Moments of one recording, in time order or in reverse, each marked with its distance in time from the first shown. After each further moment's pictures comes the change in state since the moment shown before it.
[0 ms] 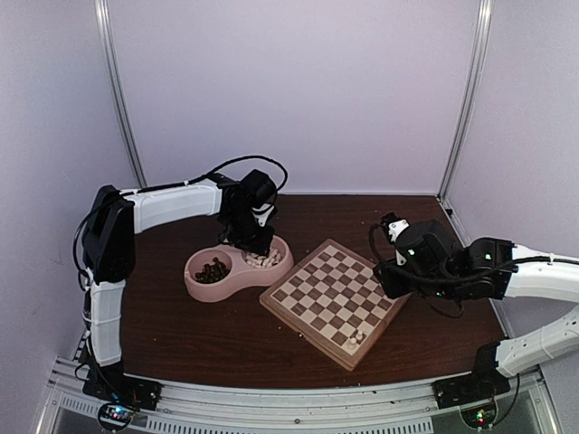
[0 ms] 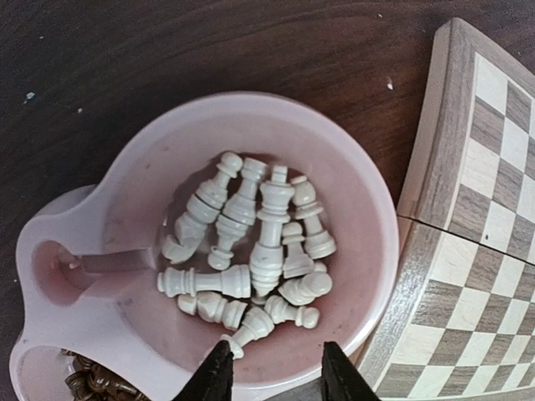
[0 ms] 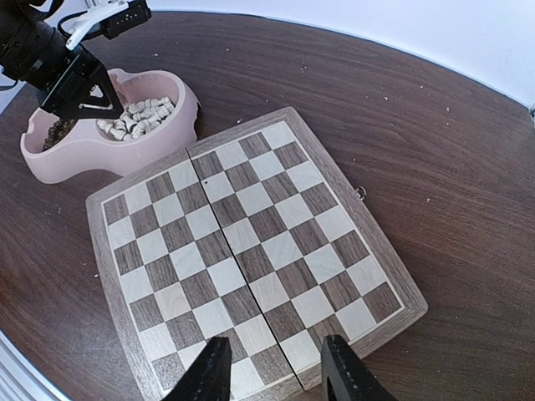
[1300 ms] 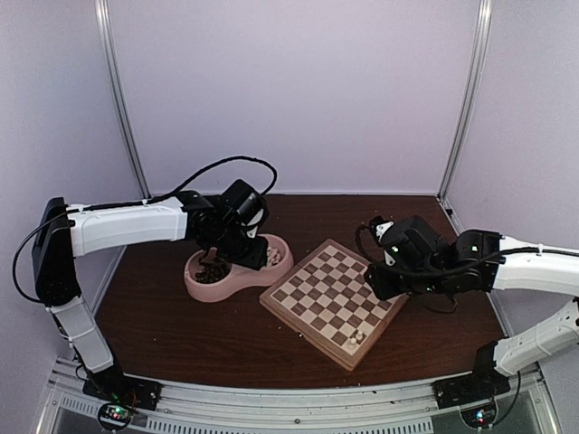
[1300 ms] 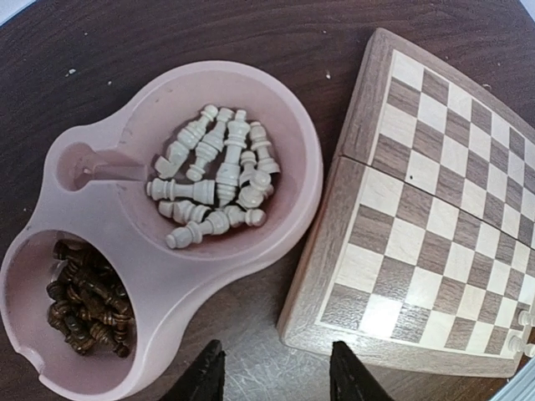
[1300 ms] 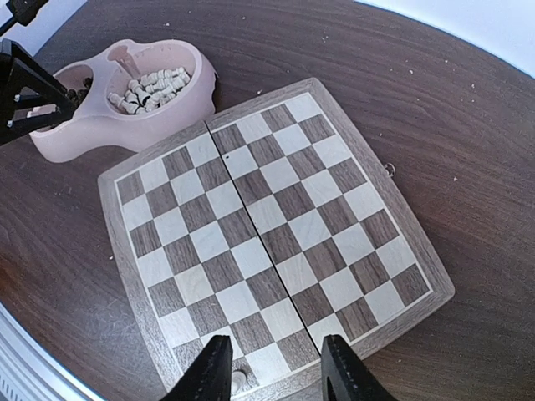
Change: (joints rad) left arm -0.145 -0.364 -0.399 0.209 -0.092 -0.161; right arm 0.014 0.098 0.085 -0.077 -0.082 0.053
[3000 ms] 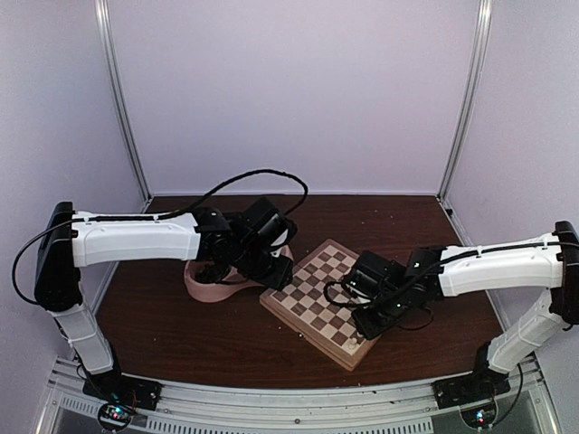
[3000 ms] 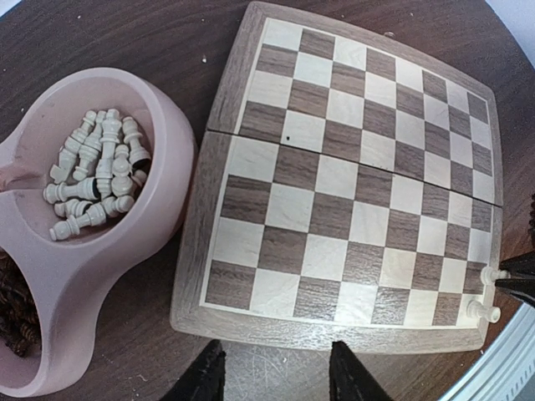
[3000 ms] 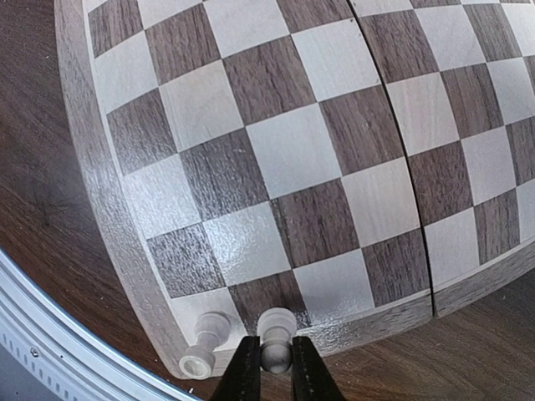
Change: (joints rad) left arm -0.166 0.016 -0.002 0.058 0.000 -0.036; right arm -0.001 0.280 -0.031 -0.079 -0.341 -0.009
